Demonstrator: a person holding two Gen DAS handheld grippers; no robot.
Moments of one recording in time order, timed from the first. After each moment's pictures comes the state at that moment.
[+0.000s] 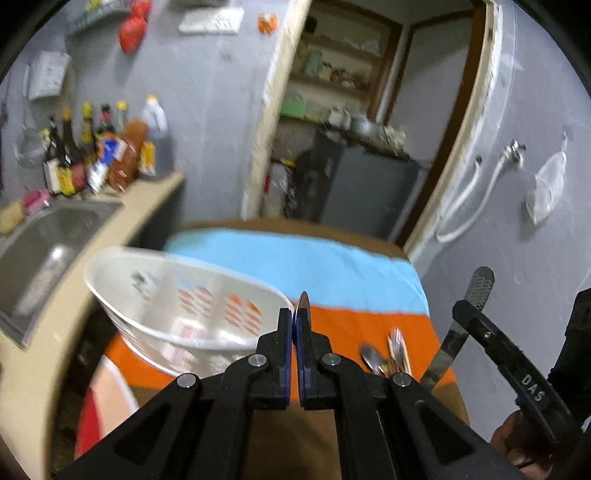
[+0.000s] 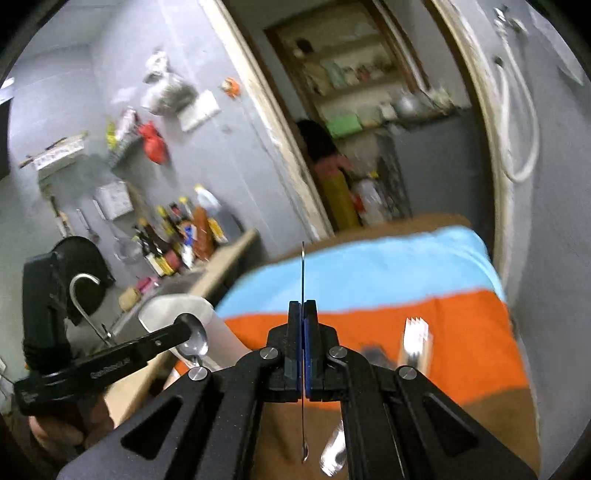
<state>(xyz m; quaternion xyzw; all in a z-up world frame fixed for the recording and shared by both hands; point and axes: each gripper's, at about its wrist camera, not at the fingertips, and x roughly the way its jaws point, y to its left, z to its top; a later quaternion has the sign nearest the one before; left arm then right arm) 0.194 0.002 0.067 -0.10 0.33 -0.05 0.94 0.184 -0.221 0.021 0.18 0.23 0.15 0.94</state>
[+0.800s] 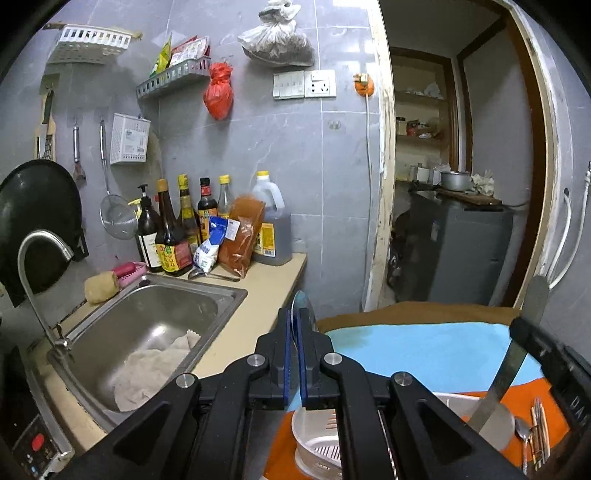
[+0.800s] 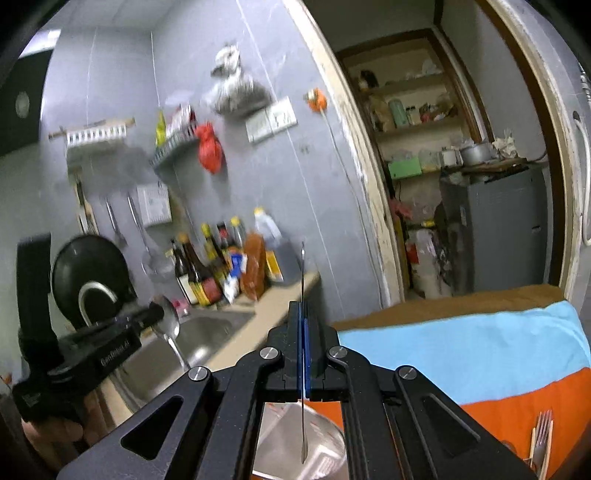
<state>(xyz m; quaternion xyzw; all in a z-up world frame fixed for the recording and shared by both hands) 0.240 0.113 0.071 -0.01 0.21 0.13 0.97 0.246 -0.073 0.038 0.12 0.17 0.20 0.96</state>
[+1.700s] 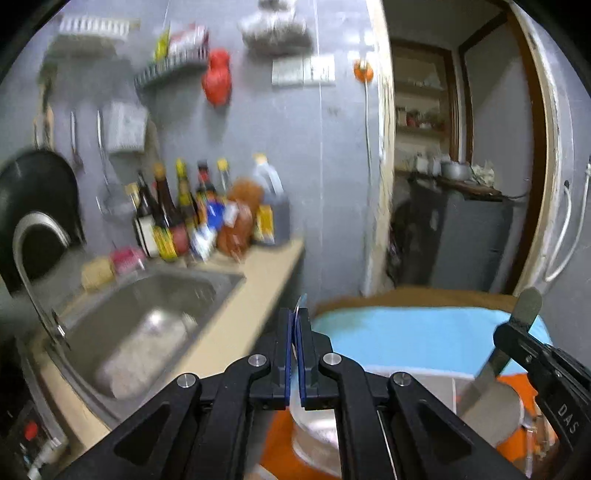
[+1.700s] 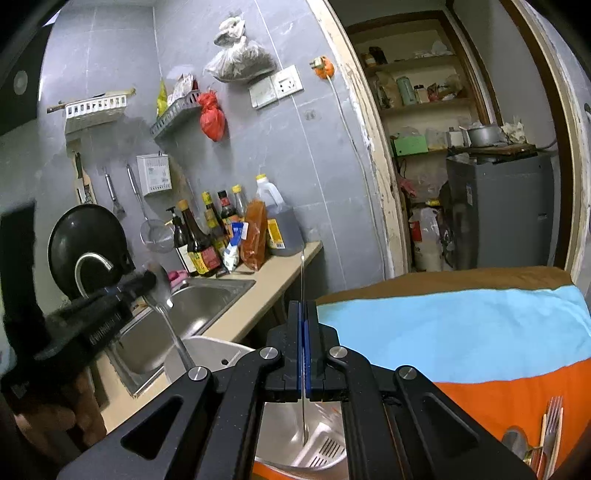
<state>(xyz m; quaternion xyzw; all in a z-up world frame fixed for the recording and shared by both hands) 0.238 0.116 0.054 -0.03 0.25 0.11 0.96 0.254 -0.064 0.019 0.11 0.22 0.21 0.95</state>
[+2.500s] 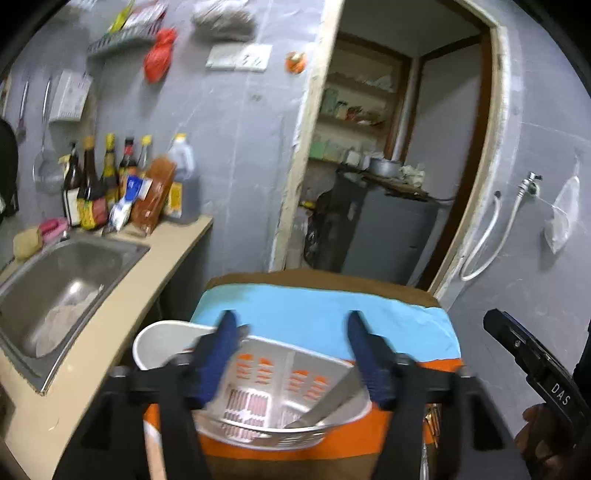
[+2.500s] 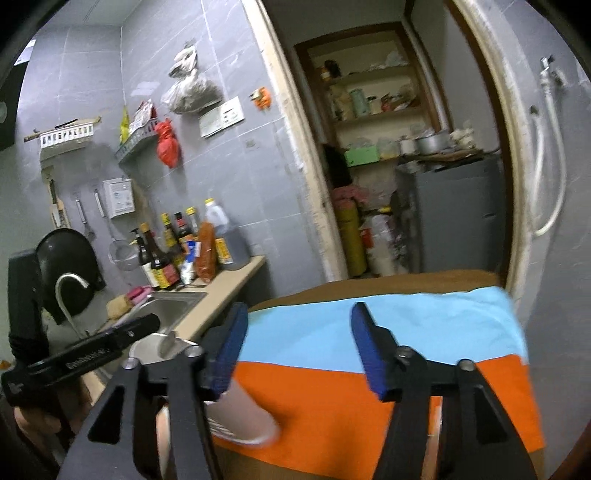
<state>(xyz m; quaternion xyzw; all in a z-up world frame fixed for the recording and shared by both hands) 0.211 0.034 0.064 -0.09 0.25 -0.03 0.96 0.199 -0.186 0.048 0.12 0.19 0.11 0.97</state>
